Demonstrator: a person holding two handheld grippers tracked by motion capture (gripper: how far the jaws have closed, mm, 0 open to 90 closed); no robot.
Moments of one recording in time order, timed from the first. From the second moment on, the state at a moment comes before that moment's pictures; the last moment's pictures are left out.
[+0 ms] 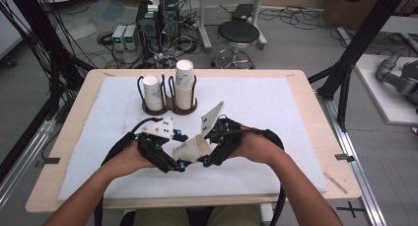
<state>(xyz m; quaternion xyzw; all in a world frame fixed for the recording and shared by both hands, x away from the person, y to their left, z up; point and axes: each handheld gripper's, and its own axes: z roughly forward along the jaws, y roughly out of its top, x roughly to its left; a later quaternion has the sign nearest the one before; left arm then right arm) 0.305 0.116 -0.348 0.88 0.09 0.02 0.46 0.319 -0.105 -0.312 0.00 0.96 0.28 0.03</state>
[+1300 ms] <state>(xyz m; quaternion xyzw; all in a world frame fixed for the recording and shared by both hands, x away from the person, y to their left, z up) 0.311 0.112 -0.361 0.90 0.10 -0.01 0.43 0.318 -0.094 -0.311 0.00 0.97 0.26 0.02</state>
